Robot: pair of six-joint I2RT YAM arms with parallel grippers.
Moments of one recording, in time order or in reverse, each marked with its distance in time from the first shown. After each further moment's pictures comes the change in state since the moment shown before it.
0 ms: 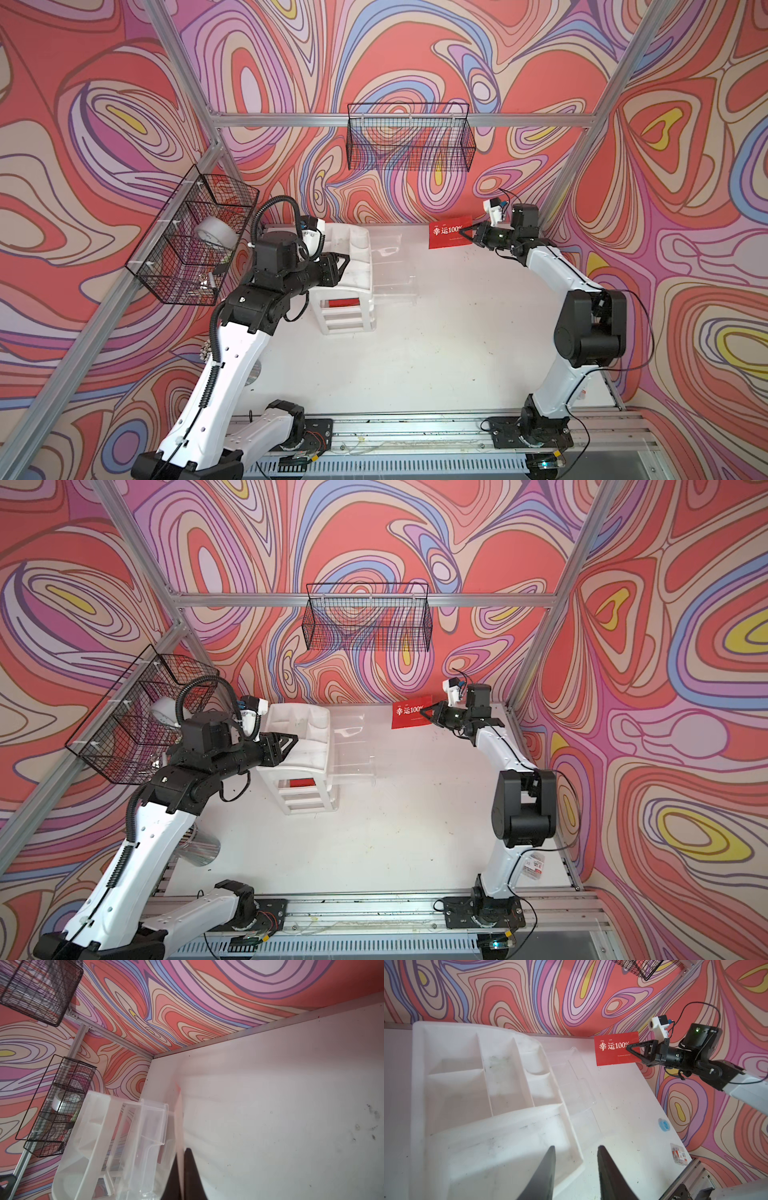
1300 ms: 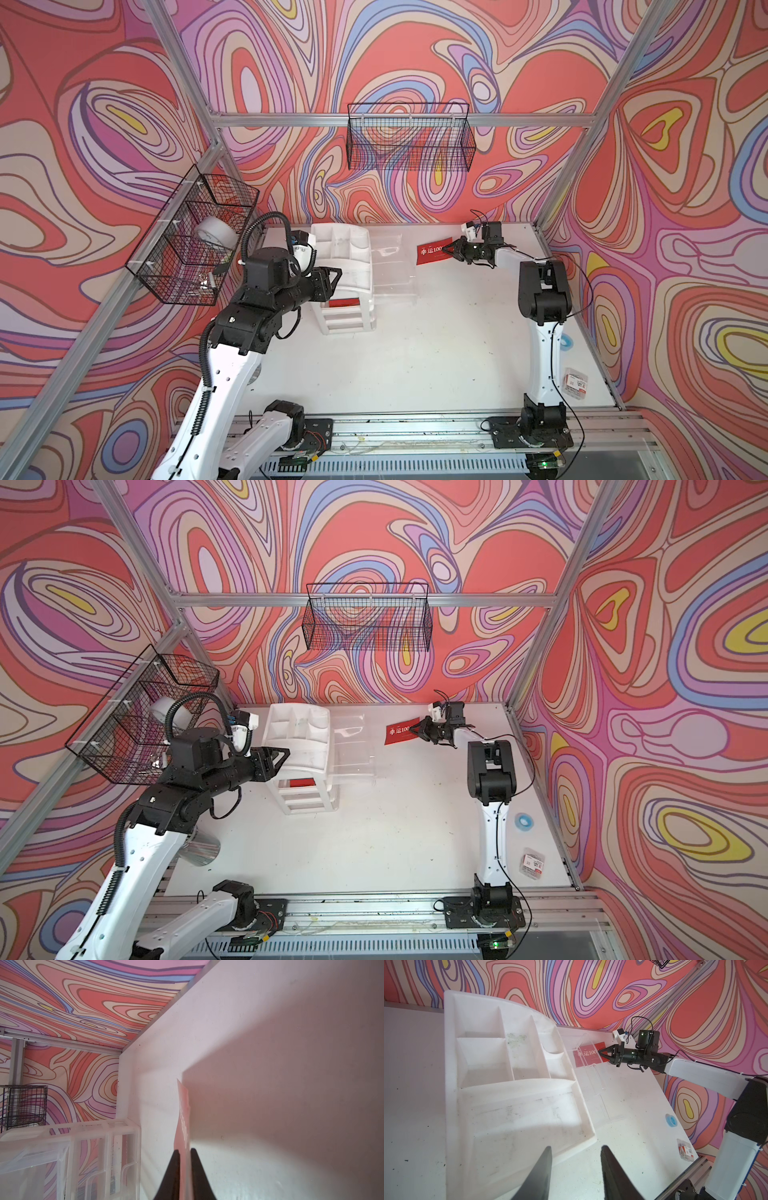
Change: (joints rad) left arm 0.027 -0.092 -0.056 -0.067 -0.018 0.004; right arm 0.034 0.486 0.229 0.095 -0.008 0.126
